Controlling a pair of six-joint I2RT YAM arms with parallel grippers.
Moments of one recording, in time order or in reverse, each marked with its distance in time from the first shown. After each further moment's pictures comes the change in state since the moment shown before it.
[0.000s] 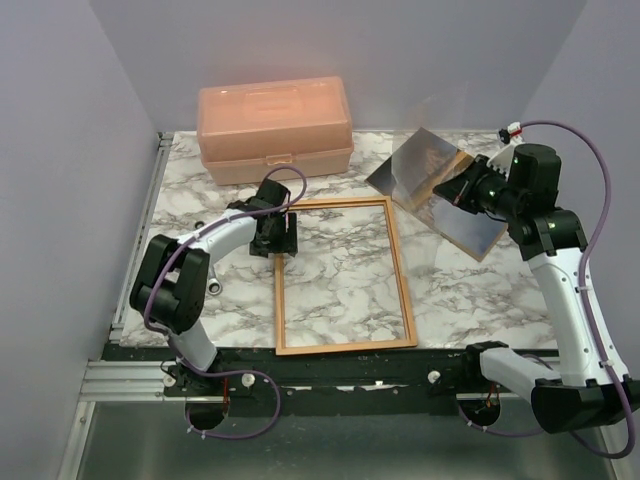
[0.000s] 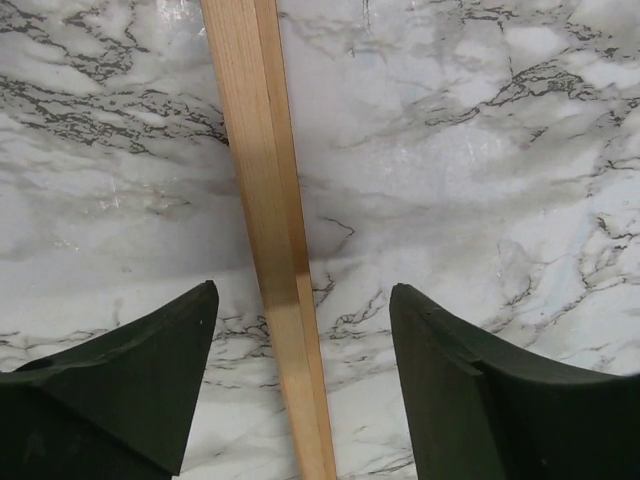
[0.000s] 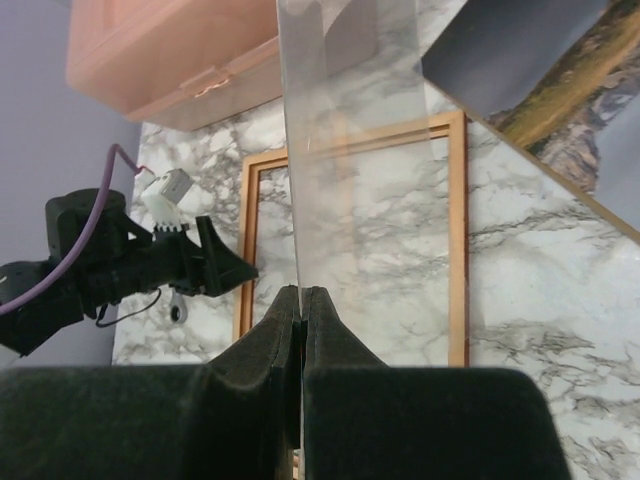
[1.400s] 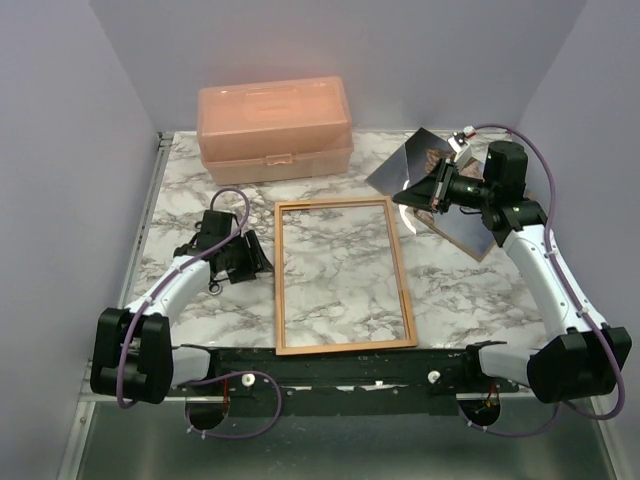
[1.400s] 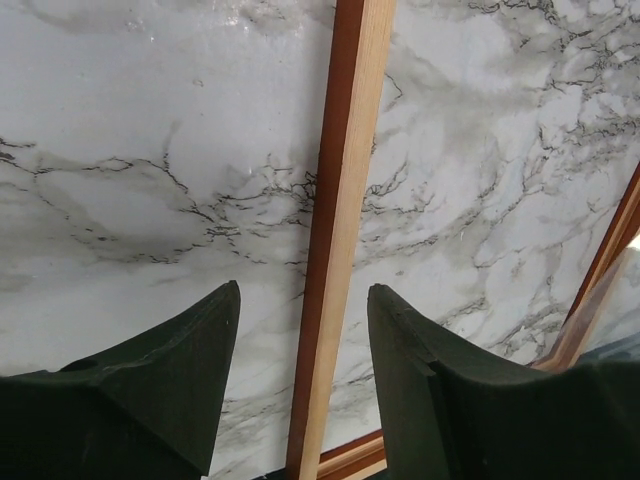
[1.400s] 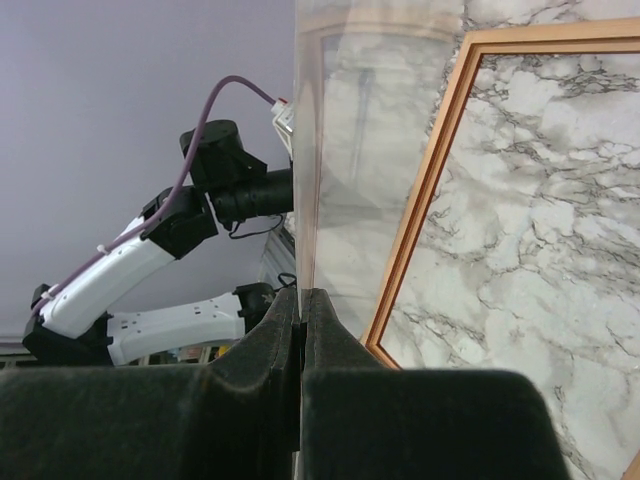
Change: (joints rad) left arm 0.250 -0.460 -0.432 0.131 0.318 -0.122; right arm 0.000 0.157 -0.152 0.354 -0.628 0.206
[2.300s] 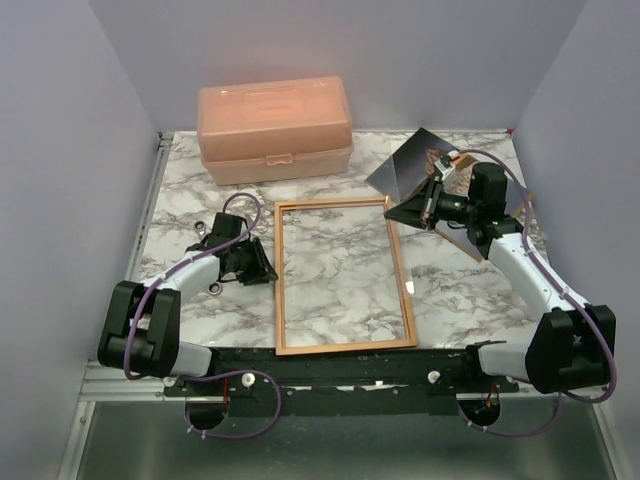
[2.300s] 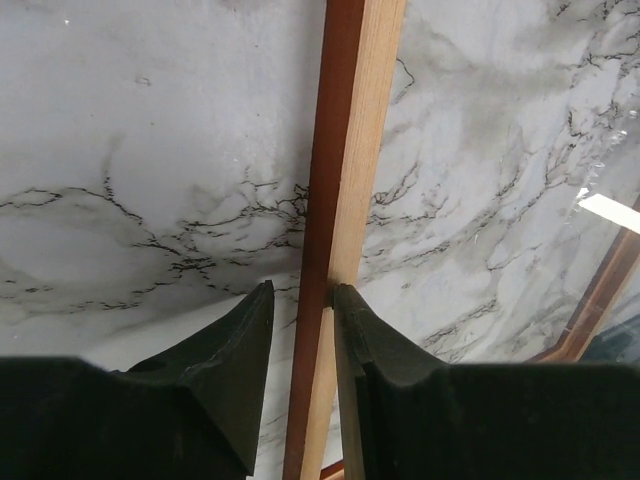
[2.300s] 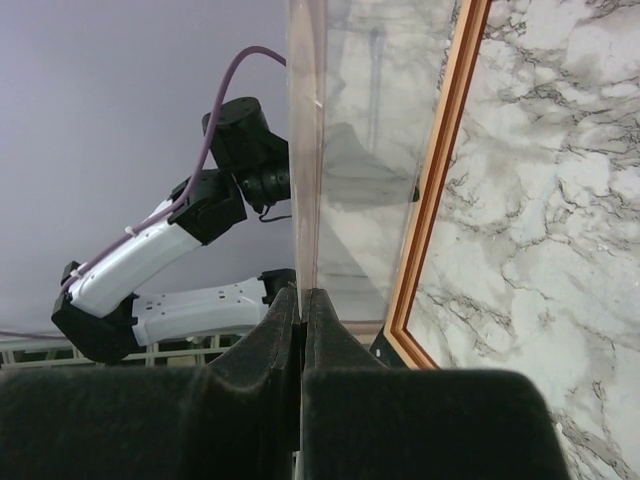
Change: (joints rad) left arm -0.039 0.139 -0.026 0.109 0.047 -0.013; right arm 0.008 0.043 -0.238 0.294 -0.077 0.186
